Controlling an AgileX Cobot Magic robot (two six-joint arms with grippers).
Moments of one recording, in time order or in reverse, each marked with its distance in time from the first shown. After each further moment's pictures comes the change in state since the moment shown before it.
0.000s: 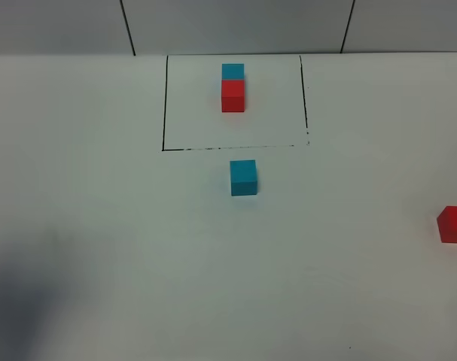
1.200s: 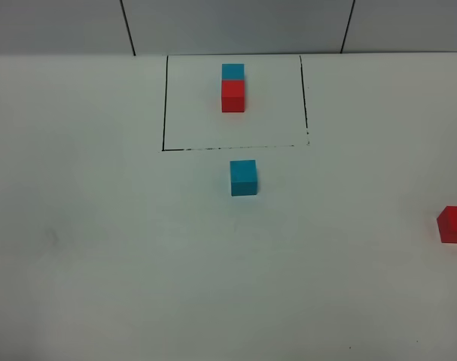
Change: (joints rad) left arm 0.000 -0.746 0.427 -0.075 0.037 -0.057; right arm 0.000 0.000 0.000 0.000 0.000 0.000
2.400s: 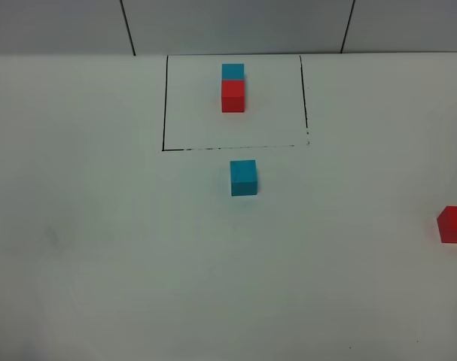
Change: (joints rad) left arm 0.069 0.000 0.012 -0.029 -0.031 0.047; right arm 0.000 0.000 0.000 0.000 0.000 0.000
